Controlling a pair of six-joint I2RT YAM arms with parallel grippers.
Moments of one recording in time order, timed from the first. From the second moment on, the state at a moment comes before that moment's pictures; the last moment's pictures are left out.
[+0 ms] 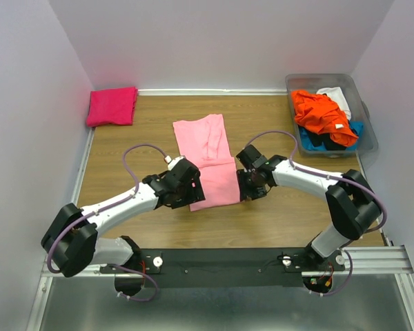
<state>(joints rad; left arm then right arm) -0.77 1.26 0.74 -0.50 -0.09 -0.96 0.69 1.60 0.95 -0.61 0.01 0.54</state>
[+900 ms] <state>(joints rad) -0.78 1.31 0.75 -0.53 -0.14 -0.97 0.78 1.71 1.02 -0.59 0.10 0.58</state>
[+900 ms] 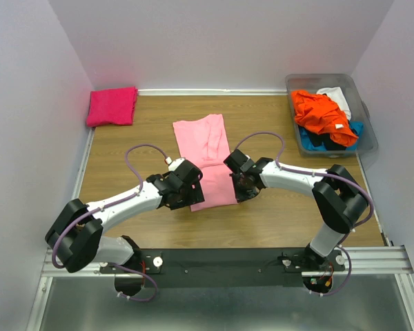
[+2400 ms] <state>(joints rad) -0.86 1.53 0.87 -0.66 -0.20 -1.01 0.79 1.68 0.97 -0.52 0.08 0.52</state>
